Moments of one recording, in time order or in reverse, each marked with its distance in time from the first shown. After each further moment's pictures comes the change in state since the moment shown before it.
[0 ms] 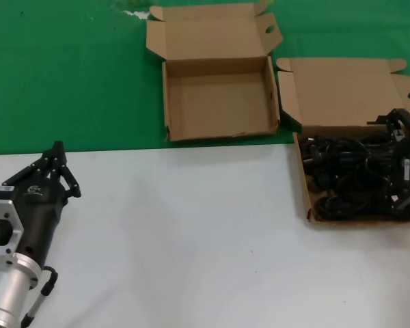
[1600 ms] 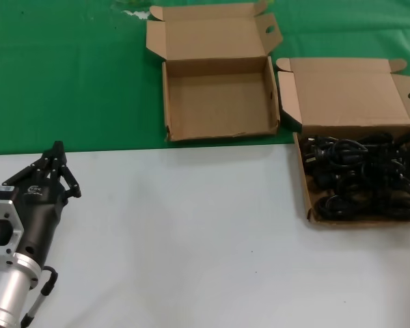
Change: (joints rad) left arm 0.000 0.000 0.000 0.000 0.000 0.000 0.000; right arm -0.014 0.024 0.006 0.006 -0.034 0.020 0.015
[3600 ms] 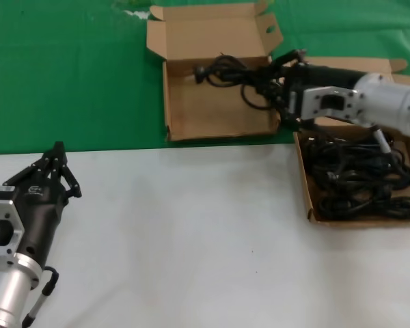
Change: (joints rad) left arm 0.000 0.000 0.000 0.000 0.000 0.000 0.000; right arm 0.196 -0.370 -0.052 -0.075 0.003 0.150 -0.063
